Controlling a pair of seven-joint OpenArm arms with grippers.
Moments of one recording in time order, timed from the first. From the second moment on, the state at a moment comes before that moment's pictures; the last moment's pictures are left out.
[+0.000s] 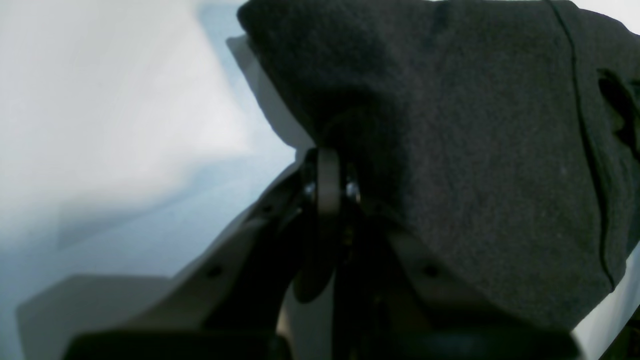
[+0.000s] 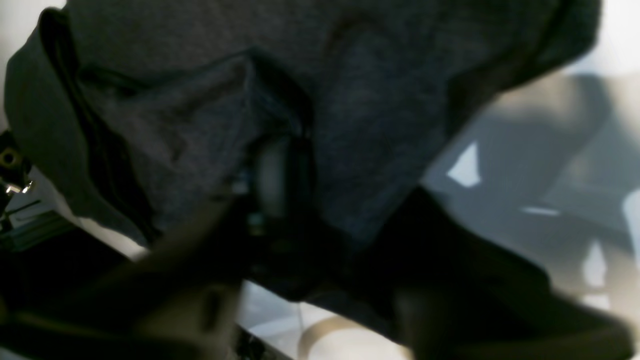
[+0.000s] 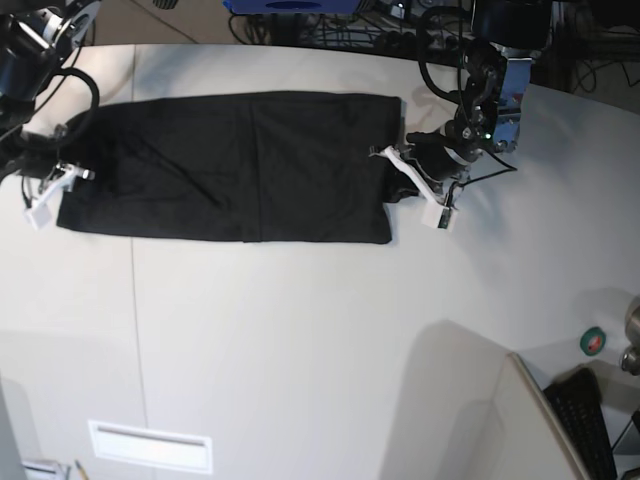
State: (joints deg) left arm 6.3 -12.4 2.7 63.9 -23.7 -27.1 19.4; right arm 5.4 12.7 42.3 51.8 26.9 40.8 -68.6
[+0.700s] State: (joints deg) left arm -2.4 -6.2 16.3 58.2 -22.5 -26.5 20.9; right arm 0.2 3.2 30.3 92.3 -1.3 40.3 -67.2
